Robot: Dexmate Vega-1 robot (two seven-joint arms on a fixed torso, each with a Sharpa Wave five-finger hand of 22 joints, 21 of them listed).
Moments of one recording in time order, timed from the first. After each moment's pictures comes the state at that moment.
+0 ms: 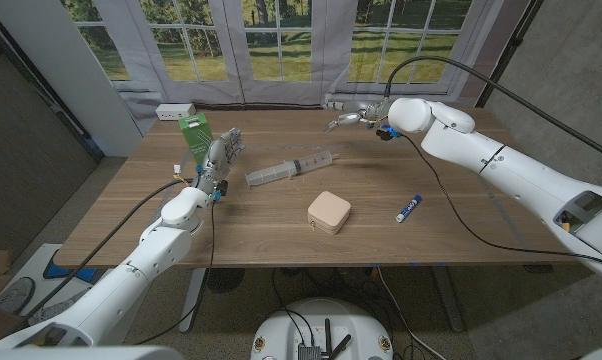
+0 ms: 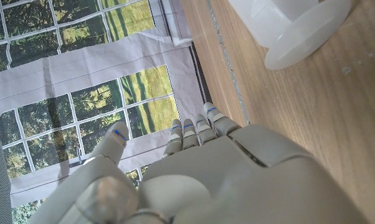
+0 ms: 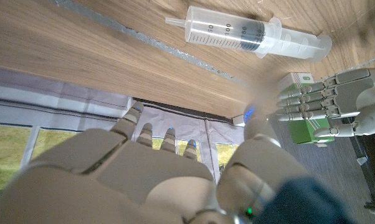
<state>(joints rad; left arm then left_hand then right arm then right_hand) 0.96 0.59 0.32 -1.47 -0.63 -0.26 0.08 0.09 0.10 0.68 -0.04 0.18 0.08 0.07 0.19 0.17 0.05 0.01 0.20 0.17 0.03 0.02 0.18 0.17 0.15 -0.03 0.19 0.17 -0.29 -0.70 -0.86 -1.69 -0.33 -0.30 0.46 0.47 0.00 0.43 -0.19 0.26 -0.14 -0.19 0.18 0.18 -0.08 0.00 0.18 0.20 -0.17 0.12 0.19 0.26 0.08 0.15 0.18 0.17</state>
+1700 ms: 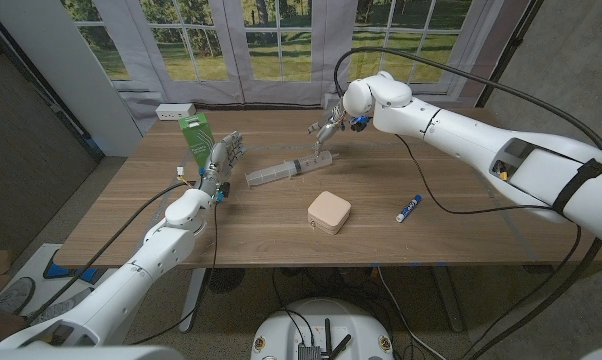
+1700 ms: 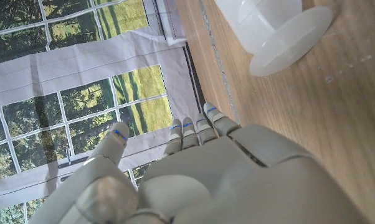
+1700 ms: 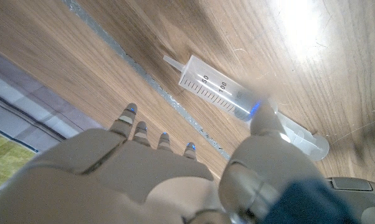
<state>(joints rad) 0.95 0.57 0.33 -1.45 -0.63 -0.25 0.09 0.08 0.10 0.69 -0.03 0.18 0.09 0.06 0.19 0.17 0.07 0.01 0.20 0.18 0.04 0.03 0.18 0.17 0.15 -0.03 0.19 0.16 0.01 -0.44 -1.14 -1.37 -0.61 -0.25 0.85 0.54 -0.07 0.43 -0.18 0.24 -0.17 -0.19 0.18 0.19 -0.17 0.06 0.19 0.21 -0.18 0.21 0.20 0.26 0.03 0.21 0.18 0.17</state>
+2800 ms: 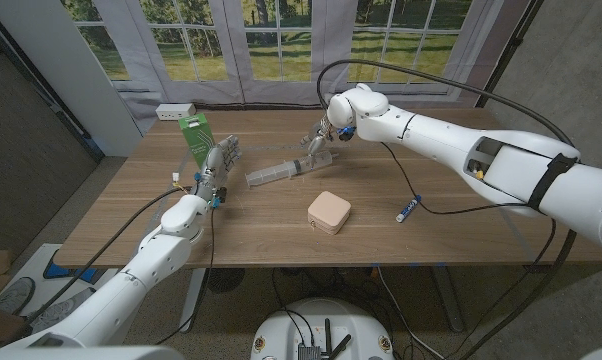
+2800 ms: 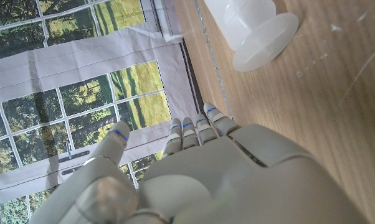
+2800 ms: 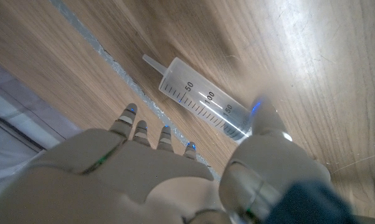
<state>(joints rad) 1.01 0.60 0.30 -1.50 -0.63 -0.26 0.12 0.08 0.10 0.69 -0.03 0.18 0.10 0.06 0.19 0.17 0.07 0.01 0.20 0.18 0.04 0.03 0.18 0.17 0.15 -0.03 0.19 0.16 0.04 -0.32 -1.24 -1.20 -0.65 -0.20 0.81 0.56 -0.08 0.44 -0.17 0.22 -0.18 -0.21 0.21 0.19 -0.08 0.04 0.23 0.22 -0.18 0.21 0.23 0.26 0.02 0.21 0.18 0.17</state>
